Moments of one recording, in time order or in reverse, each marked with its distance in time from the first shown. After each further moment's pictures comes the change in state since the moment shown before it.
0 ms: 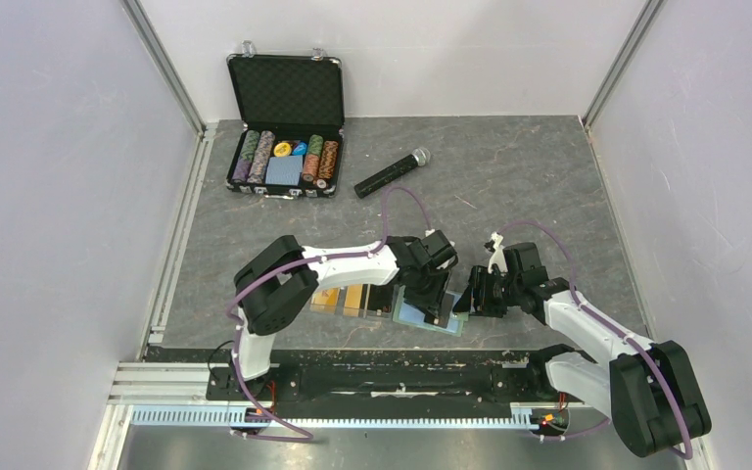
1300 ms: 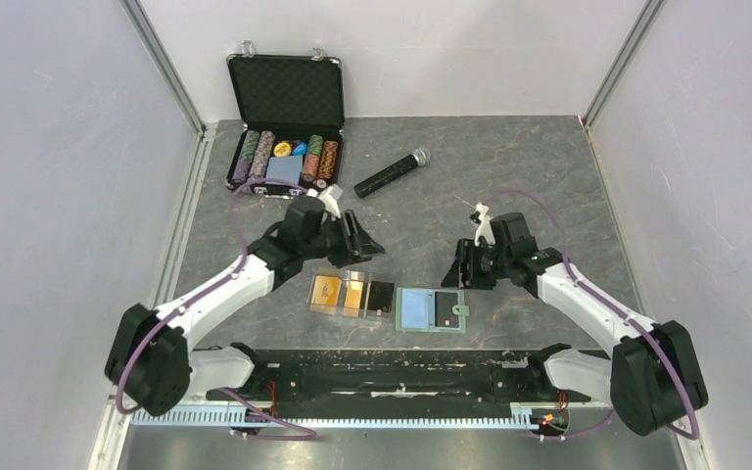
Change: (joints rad) left arm 0.465 -0.705 -0.563 0.434 0.227 -0.223; right arm 0.059 0.088 0.252 -0.085 0.037 -0.031
